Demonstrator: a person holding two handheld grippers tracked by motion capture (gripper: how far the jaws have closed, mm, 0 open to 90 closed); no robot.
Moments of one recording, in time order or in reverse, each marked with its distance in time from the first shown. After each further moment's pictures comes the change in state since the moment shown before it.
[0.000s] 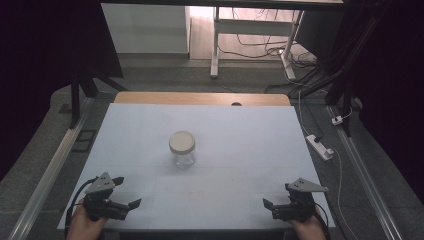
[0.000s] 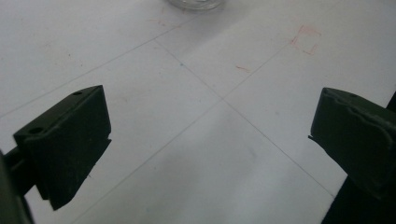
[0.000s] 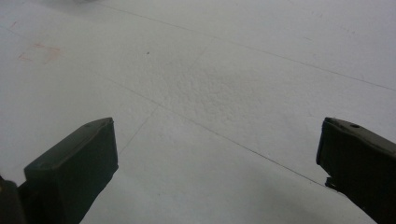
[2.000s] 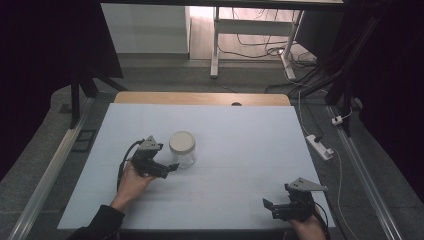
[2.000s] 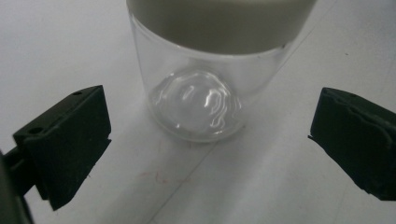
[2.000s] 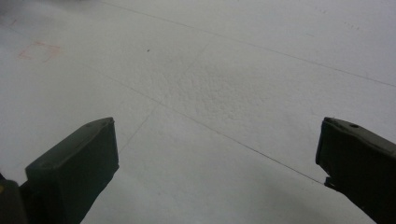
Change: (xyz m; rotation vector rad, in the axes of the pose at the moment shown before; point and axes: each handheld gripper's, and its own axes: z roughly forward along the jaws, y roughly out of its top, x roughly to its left) left arm 0.024 0.101 0.112 -0.027 -0.059 0.084; right arm -0.001 0.000 0.001 0.012 0.007 0.003
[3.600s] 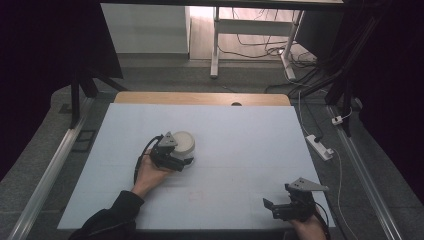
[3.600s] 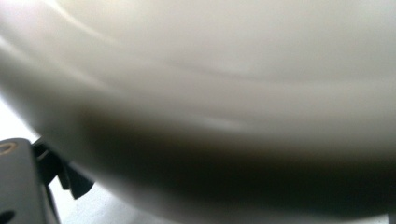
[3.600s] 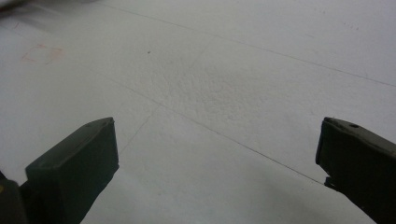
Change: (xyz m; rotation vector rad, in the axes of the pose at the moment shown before) left arm 0.000 0.016 0.051 0.000 0.012 0.093; right arm -0.001 0.000 -0.001 -0.007 0.006 0.007
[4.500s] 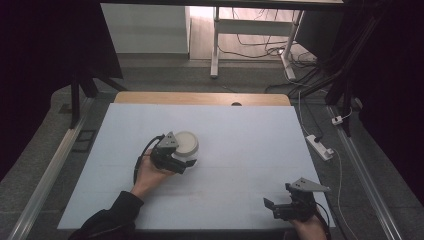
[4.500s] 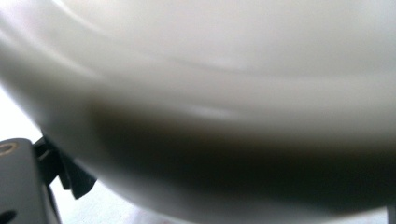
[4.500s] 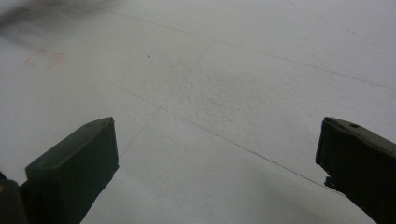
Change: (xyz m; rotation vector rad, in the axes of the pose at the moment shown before) left arm -0.019 0.018 -0.021 -0.046 -0.062 0.055; right arm -0.001 0.000 -0.002 -0.017 0.001 0.008
